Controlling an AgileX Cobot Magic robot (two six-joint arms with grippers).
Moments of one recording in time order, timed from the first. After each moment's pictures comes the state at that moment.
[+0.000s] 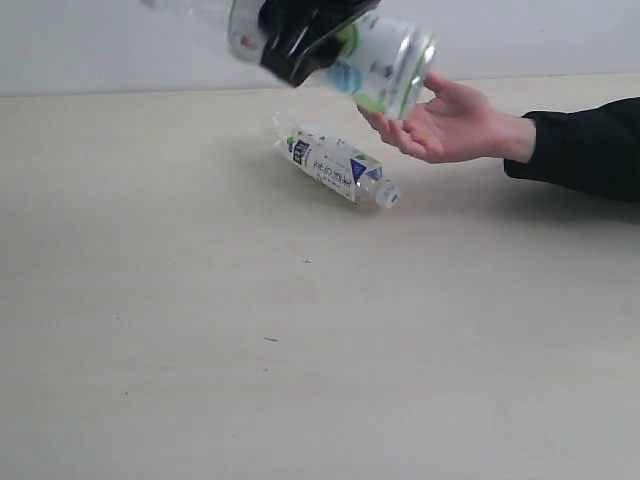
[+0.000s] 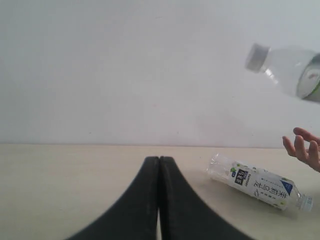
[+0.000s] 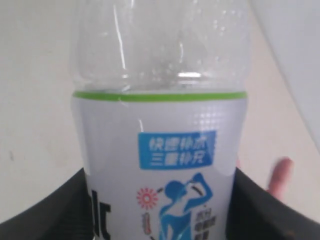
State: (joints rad) left arm -0.07 0.01 0.00 0.20 0.03 -0.31; right arm 0.69 1.79 -1.79 -0.09 1.13 -0.40
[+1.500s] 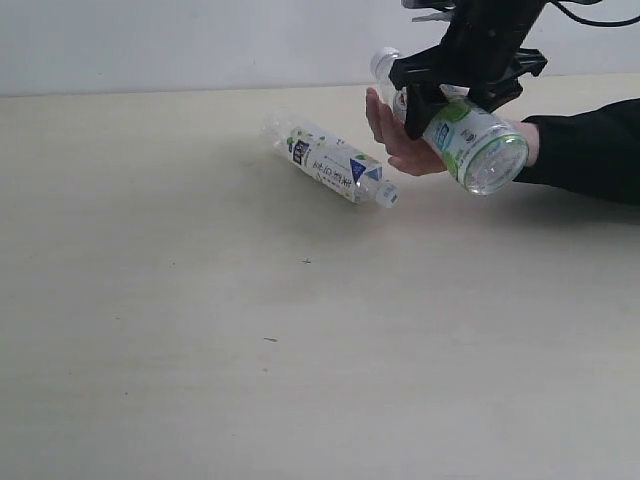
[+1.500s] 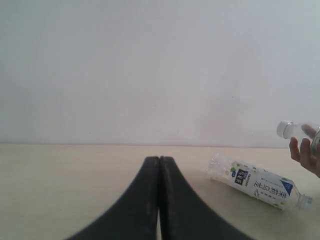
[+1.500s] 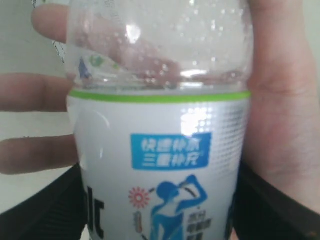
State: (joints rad) left arm -0.07 0.01 0.00 0.20 0.03 -0.31; right arm 0.25 2.09 -1.79 0.19 1.19 -0.13
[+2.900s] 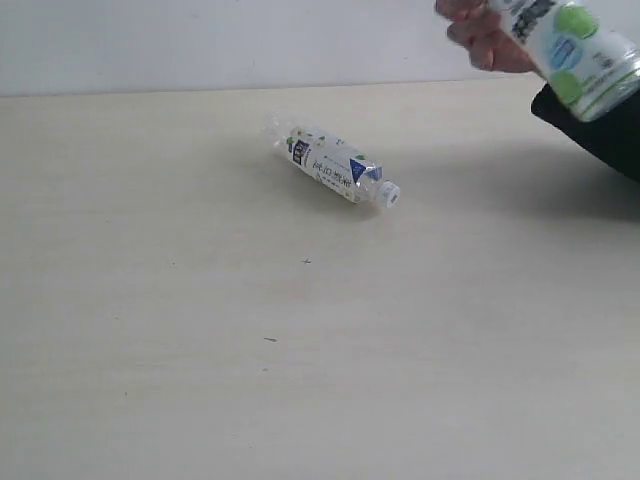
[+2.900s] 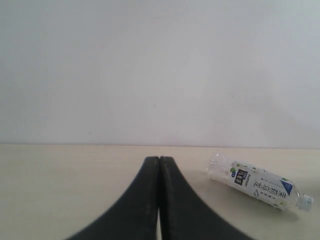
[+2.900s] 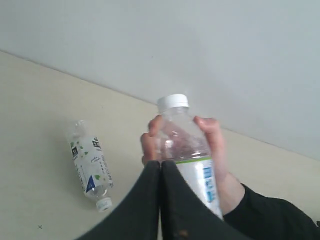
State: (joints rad) left arm -0.07 0.01 0.00 0.20 0.03 -0.31; right arm 0.25 1.37 -1.71 0.05 1.04 -0.14
